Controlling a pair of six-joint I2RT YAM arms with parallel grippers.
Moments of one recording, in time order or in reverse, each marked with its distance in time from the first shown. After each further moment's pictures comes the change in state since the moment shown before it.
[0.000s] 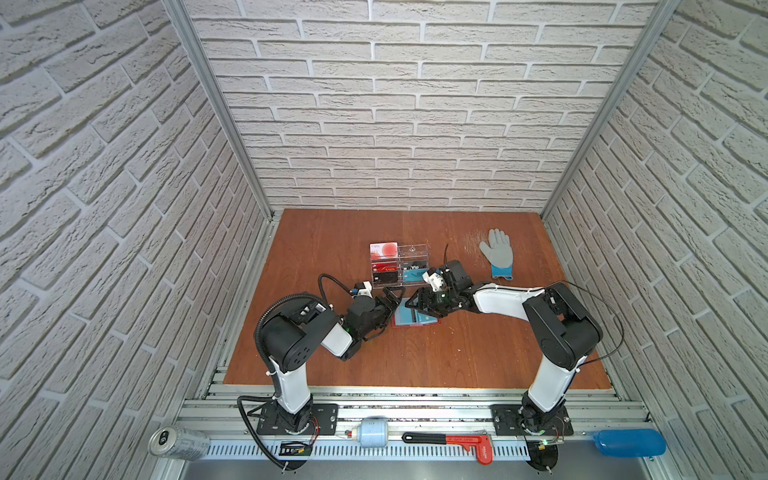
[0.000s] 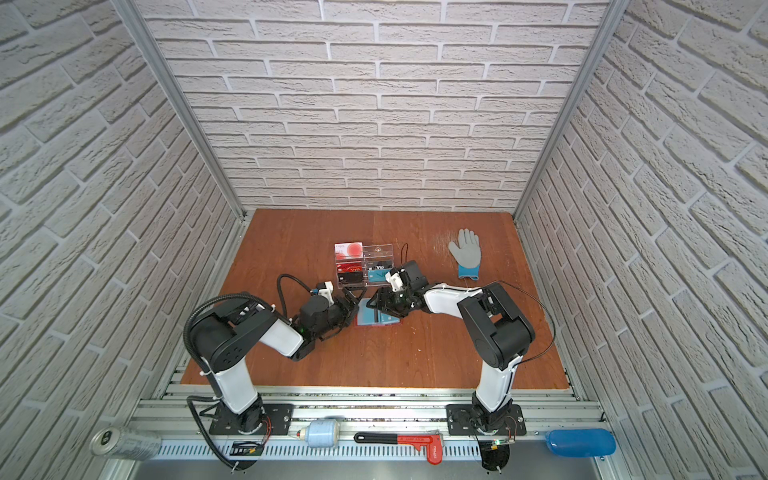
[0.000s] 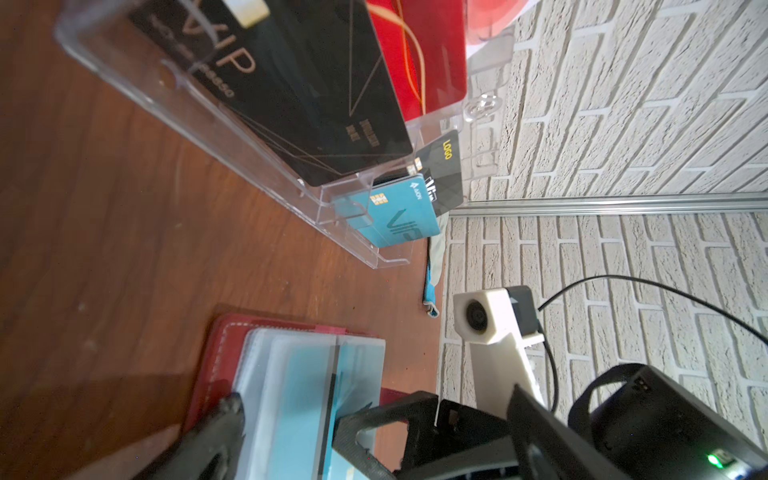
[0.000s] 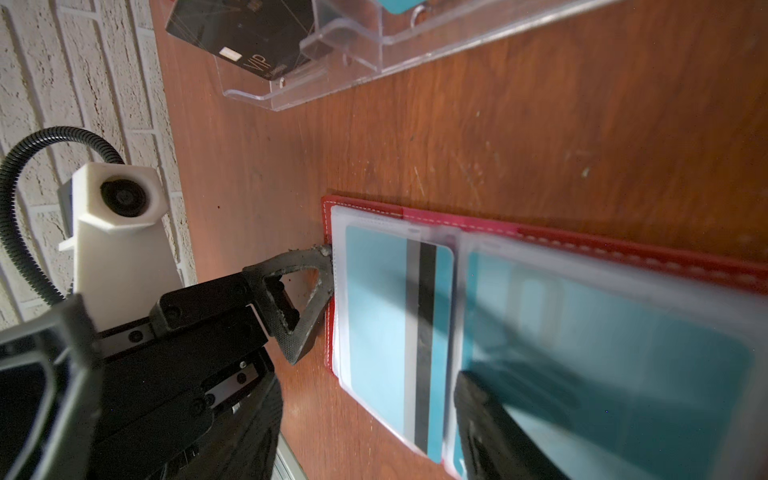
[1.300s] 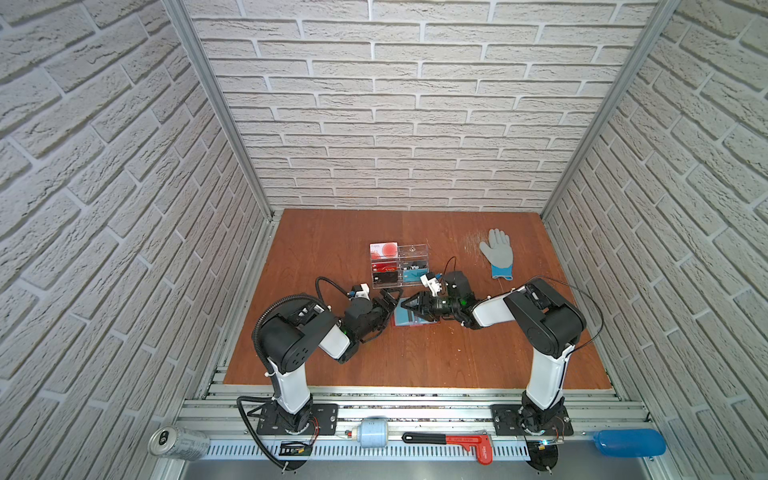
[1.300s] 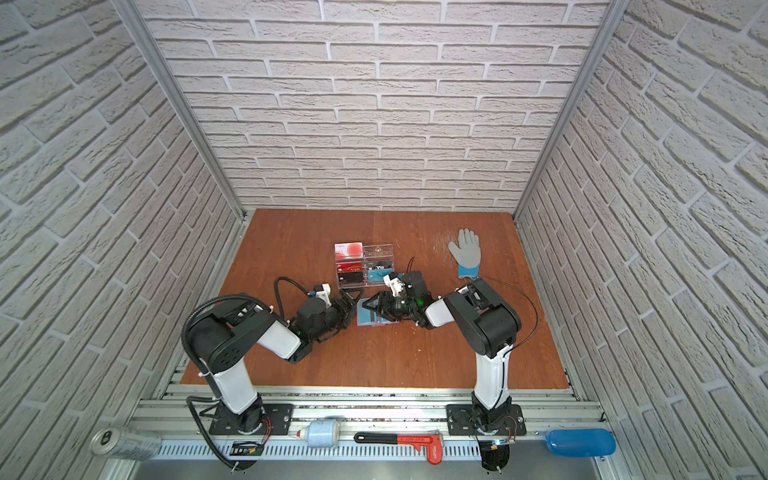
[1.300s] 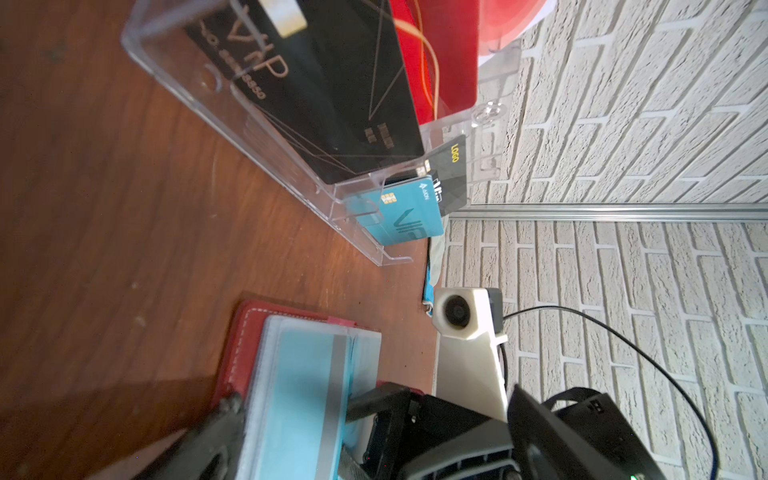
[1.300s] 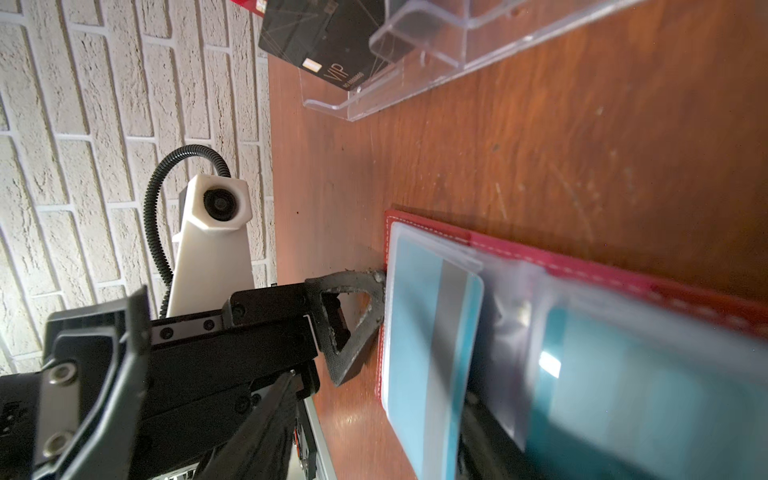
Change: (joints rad) left arm 0.011 -0.002 -0.027 0.025 0.008 -0.024; right arm -0.002 0.113 -0.179 0.630 -0.166 0.232
